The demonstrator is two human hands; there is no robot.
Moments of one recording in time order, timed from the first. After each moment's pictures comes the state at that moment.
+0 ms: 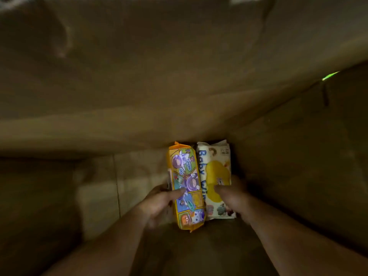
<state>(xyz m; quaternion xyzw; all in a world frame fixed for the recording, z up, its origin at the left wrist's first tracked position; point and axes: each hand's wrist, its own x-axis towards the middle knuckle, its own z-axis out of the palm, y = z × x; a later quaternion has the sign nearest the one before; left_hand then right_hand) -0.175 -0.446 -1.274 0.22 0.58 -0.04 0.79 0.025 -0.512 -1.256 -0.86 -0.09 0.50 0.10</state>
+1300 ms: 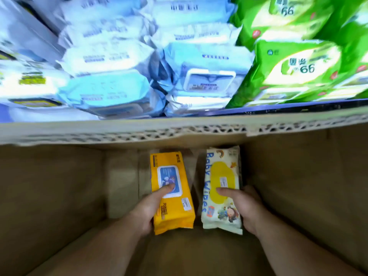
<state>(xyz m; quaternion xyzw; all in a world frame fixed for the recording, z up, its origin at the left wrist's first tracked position) -0.205 -0.454 -1.188 0.10 0.68 -0.01 0.73 0.023 -0.553 -1.209 -0.73 0.09 0.59 0.32</state>
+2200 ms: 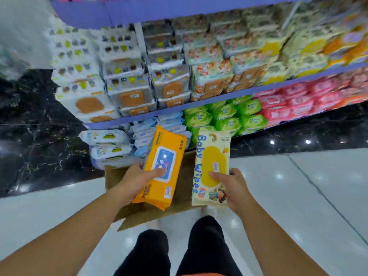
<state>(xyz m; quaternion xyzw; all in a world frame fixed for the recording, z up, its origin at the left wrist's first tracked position) -0.249 -0.437 -0.596 0.43 0.59 0.02 0.68 -0.028 -0.604 -0.592 -0.70 0.07 0.51 0.49</state>
